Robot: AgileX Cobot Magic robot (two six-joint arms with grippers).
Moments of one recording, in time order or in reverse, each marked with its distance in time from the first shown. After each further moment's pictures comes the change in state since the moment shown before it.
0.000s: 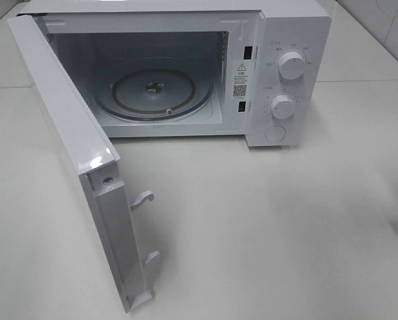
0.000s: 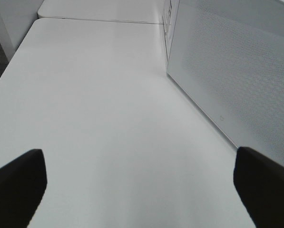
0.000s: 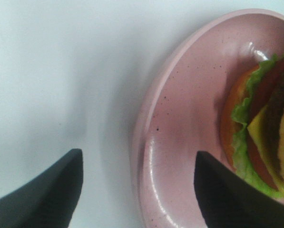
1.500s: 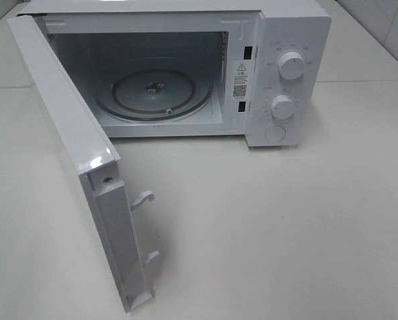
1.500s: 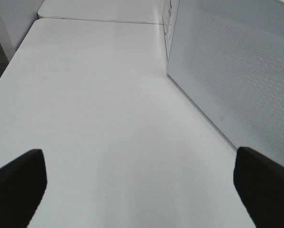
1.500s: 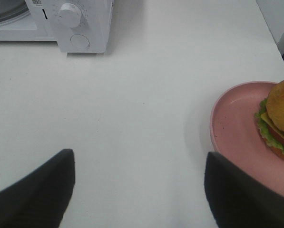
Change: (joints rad) left arm 0.000 0.000 0.000 0.000 0.000 0.000; right arm 0.000 -1.485 0.075 1.008 0.466 -0.861
